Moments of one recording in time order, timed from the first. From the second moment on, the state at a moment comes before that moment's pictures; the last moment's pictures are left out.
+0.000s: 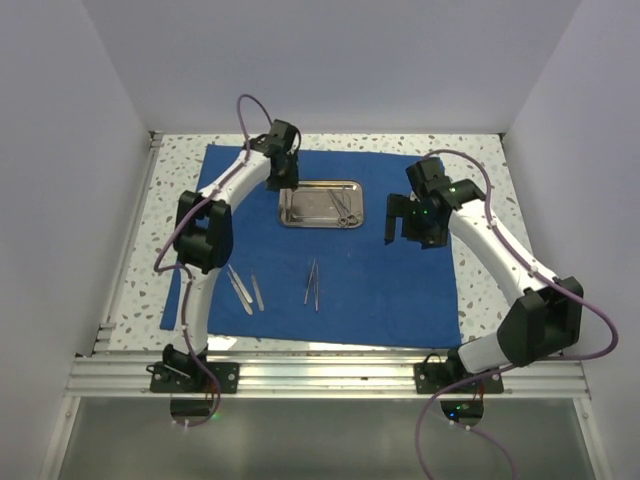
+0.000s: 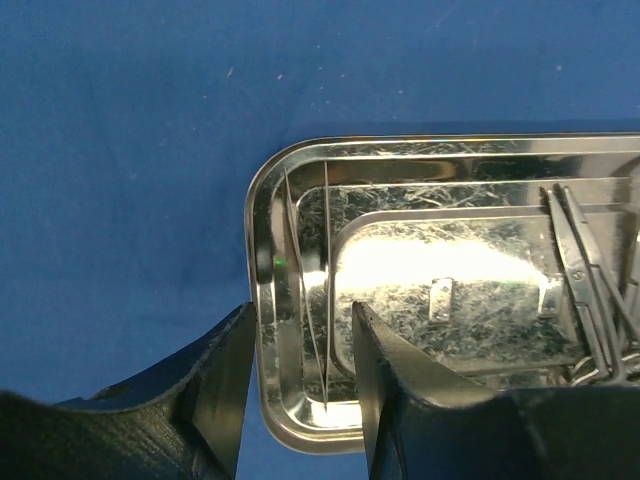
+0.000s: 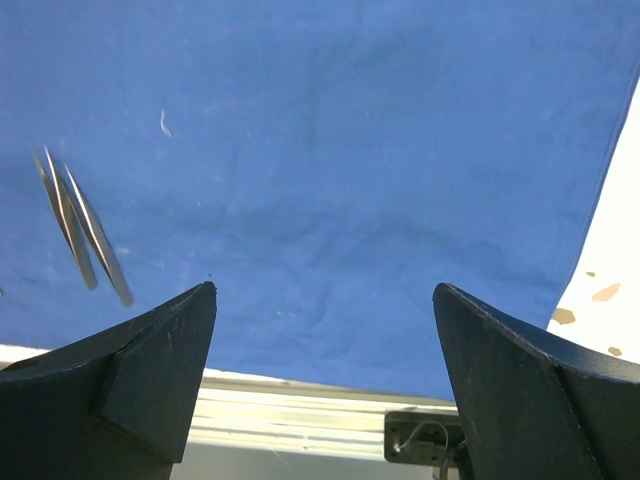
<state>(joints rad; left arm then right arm) -0.37 2.29 2.02 -0.76 -0.12 -0.36 0.36 1.45 1.30 -1.01 0.05 0.46</state>
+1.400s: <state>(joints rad) -0.37 2.35 2.02 -0.81 -0.04 -0.36 0.36 1.63 1.44 -1.05 0.06 0.46</state>
